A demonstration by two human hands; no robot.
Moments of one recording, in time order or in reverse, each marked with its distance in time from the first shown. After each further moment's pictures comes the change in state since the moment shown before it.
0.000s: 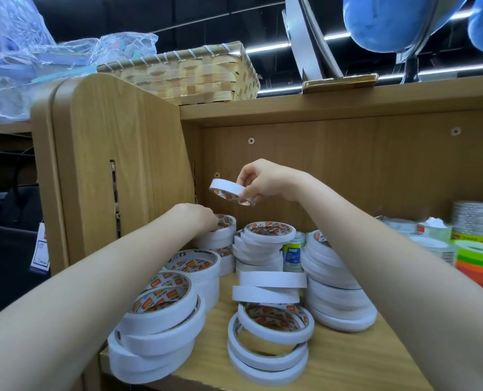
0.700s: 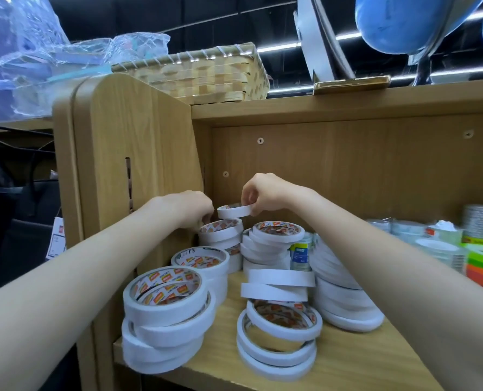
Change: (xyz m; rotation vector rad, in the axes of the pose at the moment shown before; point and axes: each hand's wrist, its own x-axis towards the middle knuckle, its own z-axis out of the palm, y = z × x) left_hand -0.009 -0.038 0.020 -0.204 0.244 0.012; right_hand 0.006 0.004 0.021 -0.407 -0.035 -0.084
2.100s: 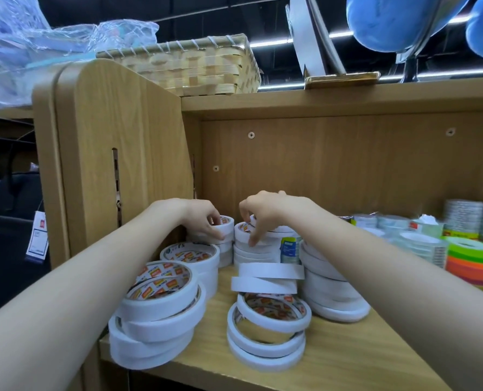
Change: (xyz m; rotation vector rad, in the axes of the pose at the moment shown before) left_hand 0.009 0.023 0.003 -0.477 -0.159 -0.024; right_hand -0.029 -0.007 0.016 -0.399 -0.213 0.100
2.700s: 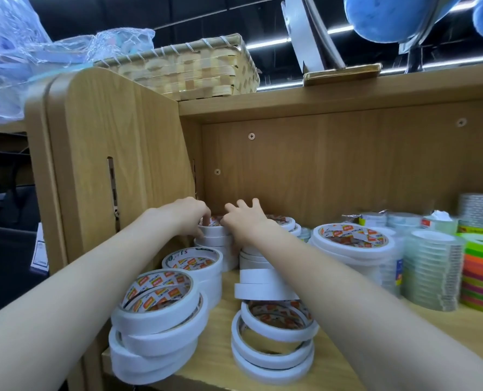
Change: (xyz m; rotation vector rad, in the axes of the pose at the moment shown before) left_hand -0.005 -0.012 0.003 0.241 0.217 -0.050; right_hand 0.047 -0.031 0.038 -0.188 0.135 -0.051
